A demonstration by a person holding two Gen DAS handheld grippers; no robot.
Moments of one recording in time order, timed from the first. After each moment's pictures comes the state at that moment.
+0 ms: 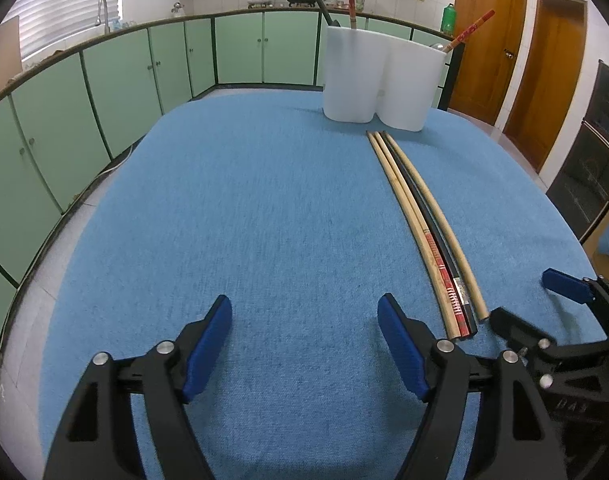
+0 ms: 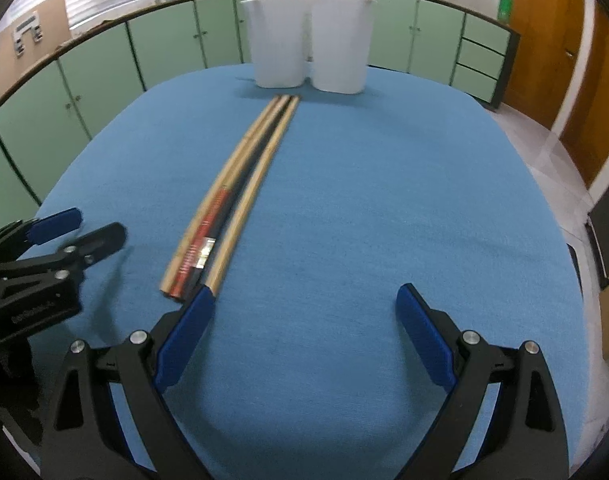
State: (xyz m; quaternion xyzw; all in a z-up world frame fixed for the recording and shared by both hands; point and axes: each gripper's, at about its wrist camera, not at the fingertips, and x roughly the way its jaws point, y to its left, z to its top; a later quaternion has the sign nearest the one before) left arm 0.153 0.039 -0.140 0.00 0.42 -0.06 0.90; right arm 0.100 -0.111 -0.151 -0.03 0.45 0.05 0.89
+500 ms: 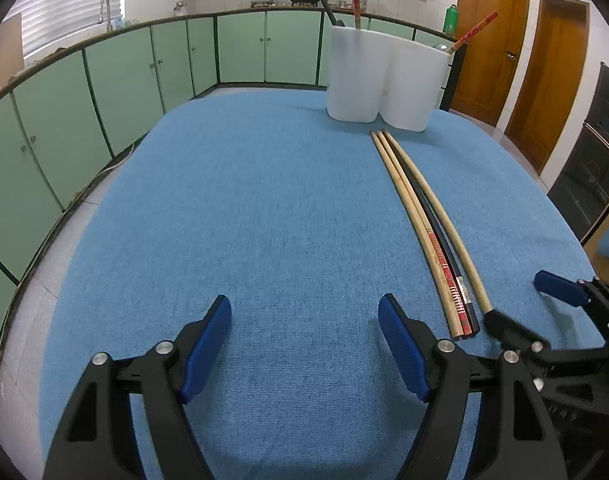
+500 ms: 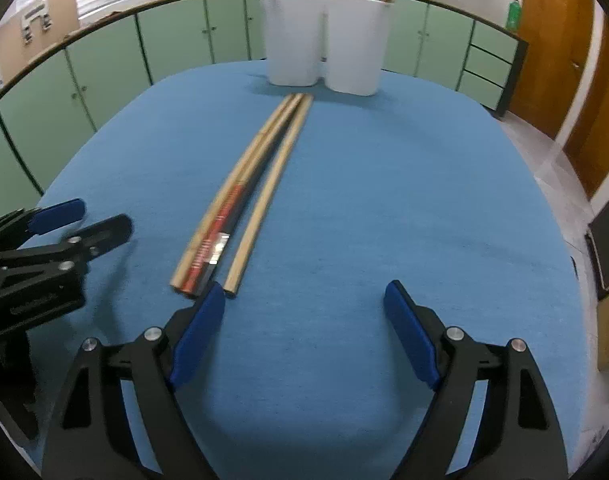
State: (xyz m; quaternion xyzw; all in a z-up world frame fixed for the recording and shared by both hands) left arm 0.152 0.040 -0.140 0.00 0.42 -0.06 0.90; right arm 0.102 -0.101 -0.154 -0.05 0.45 0.06 0.89
